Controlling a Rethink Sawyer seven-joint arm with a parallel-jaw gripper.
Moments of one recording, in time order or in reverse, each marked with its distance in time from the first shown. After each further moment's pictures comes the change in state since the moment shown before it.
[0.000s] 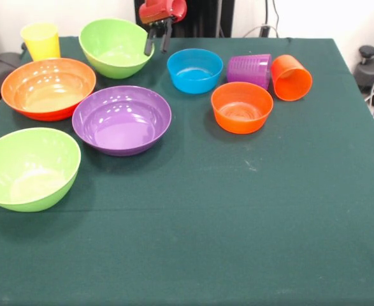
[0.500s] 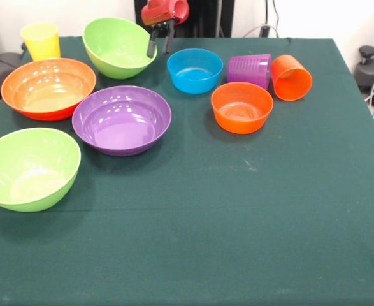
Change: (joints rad) arm 0.005 0.020 -0.004 -0.007 -0.011 0.000 0.000
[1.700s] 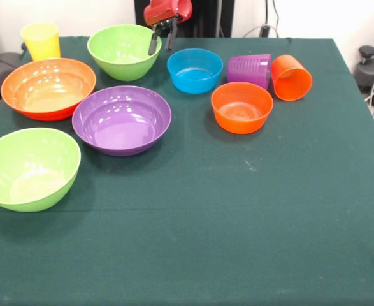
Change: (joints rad) arm 0.025 0.022 0.004 0.000 -0.040 0.117 0.000
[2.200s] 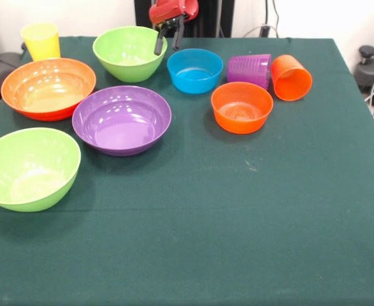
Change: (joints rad) arm 0.041 0.000 0.005 0.000 0.000 0.034 0.000
